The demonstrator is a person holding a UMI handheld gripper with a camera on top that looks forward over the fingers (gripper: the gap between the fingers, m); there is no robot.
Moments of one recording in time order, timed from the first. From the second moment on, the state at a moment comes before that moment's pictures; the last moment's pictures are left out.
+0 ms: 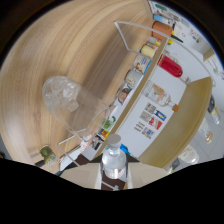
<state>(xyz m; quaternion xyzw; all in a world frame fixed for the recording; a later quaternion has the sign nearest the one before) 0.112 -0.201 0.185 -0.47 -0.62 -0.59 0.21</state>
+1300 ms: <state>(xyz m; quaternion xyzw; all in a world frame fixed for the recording) 0.145 -0.200 0.028 -0.88 -0.03 0.04 0.48</state>
